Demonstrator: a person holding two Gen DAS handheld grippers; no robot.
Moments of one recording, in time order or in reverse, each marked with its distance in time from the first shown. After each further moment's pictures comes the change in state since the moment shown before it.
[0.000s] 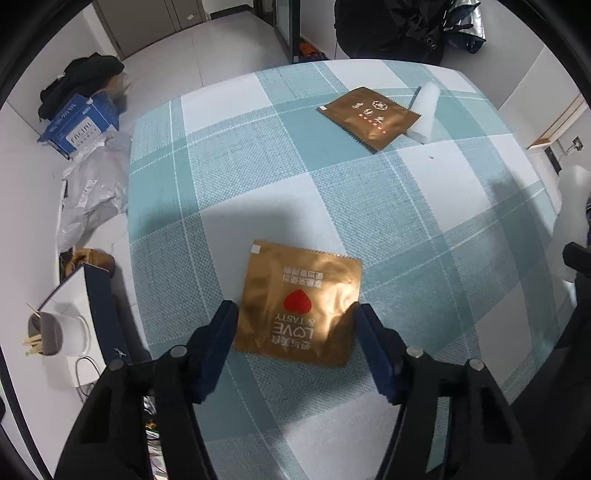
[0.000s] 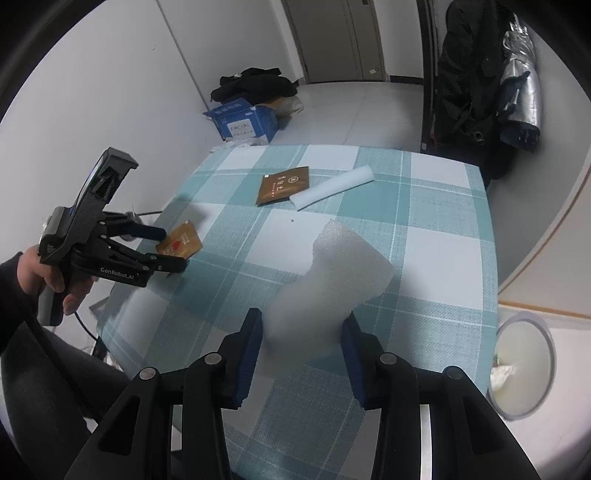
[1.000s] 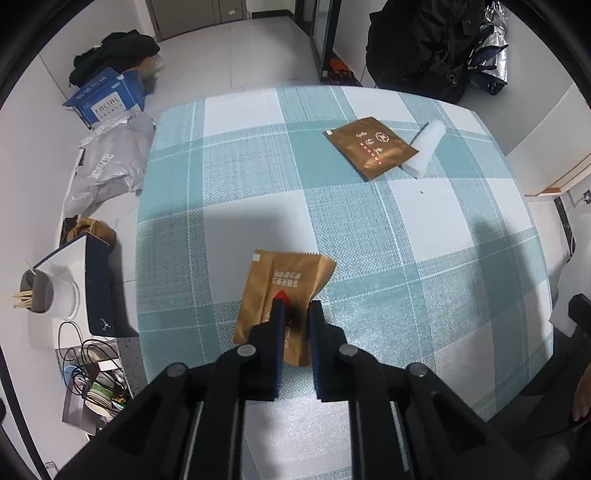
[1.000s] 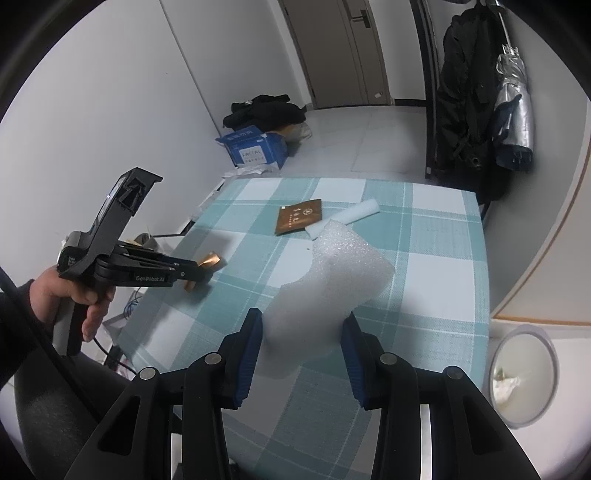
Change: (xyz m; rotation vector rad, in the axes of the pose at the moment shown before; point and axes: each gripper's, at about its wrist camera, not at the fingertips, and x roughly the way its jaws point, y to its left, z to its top) left arm -0.014 -0.002 0.000 -0.165 -0.053 0.010; right arm -0.032 0.008 -0.001 -0.011 -0.106 0.038
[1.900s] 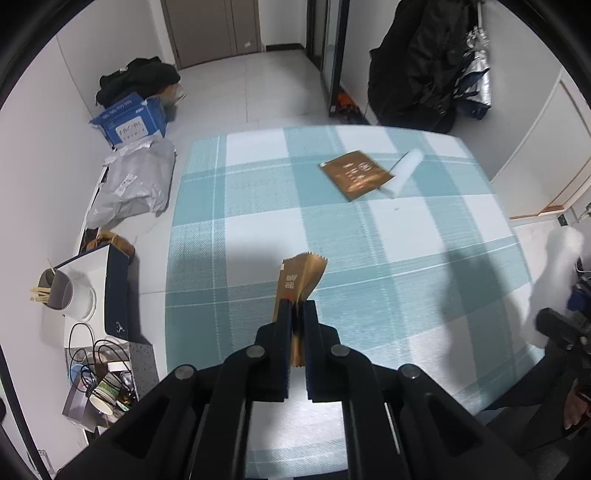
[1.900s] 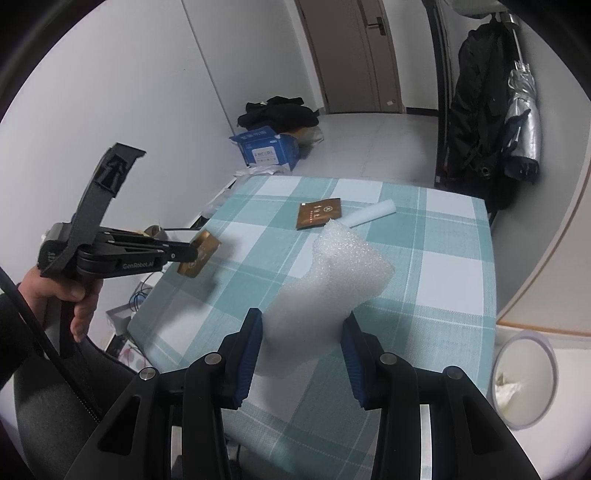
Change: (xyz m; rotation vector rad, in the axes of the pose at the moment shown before) left arm -0.039 -0.010 -0.023 -0.019 -0.152 0.033; right arm -0.010 0.018 -0.013 -0.052 -0.014 0.017
